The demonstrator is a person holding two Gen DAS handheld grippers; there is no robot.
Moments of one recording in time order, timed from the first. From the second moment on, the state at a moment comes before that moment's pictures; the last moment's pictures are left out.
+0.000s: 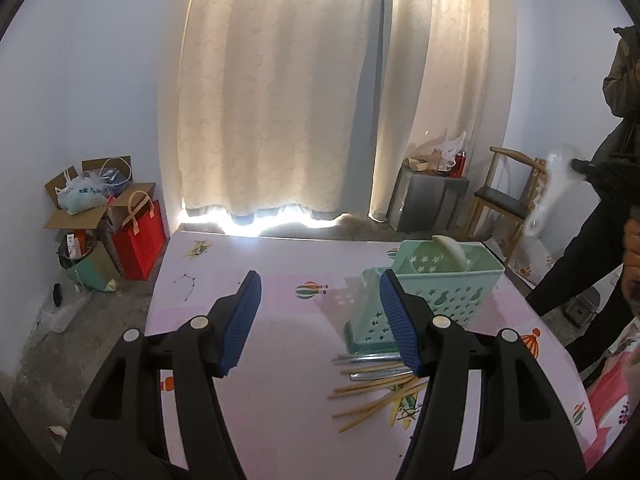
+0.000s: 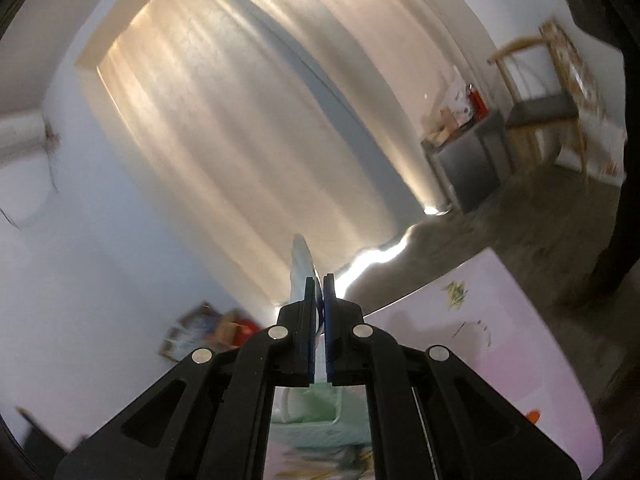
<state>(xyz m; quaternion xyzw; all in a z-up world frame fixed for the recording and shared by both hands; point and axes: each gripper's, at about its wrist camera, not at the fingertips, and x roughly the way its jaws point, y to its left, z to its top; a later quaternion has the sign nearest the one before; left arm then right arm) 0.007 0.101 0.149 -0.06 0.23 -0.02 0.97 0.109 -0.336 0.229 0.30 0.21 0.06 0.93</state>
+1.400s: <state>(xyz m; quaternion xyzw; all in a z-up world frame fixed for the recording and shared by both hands) 0.022 0.090 0.051 -0.08 0.37 -0.04 0.92 0.070 -0.240 -0.017 0.43 0.44 0.11 0.78</state>
